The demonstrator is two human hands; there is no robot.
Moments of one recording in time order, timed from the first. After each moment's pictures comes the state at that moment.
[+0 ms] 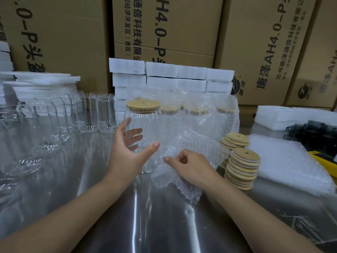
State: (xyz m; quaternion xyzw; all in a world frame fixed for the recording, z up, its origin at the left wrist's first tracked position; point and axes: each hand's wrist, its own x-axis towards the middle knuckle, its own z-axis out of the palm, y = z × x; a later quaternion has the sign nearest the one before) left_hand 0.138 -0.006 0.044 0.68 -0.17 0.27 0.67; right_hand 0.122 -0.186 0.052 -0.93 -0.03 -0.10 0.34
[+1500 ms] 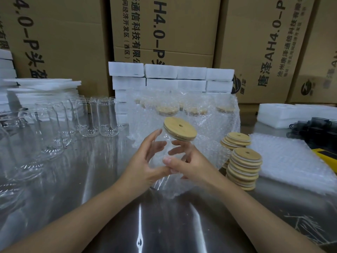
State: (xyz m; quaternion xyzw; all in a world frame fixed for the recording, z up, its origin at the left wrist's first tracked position) left_hand 0.128 -0.020 0.038 0.70 -0.29 0.10 0.64; right_hand 0.102 -0.181 0.065 -0.83 -0.14 -0.08 0.54
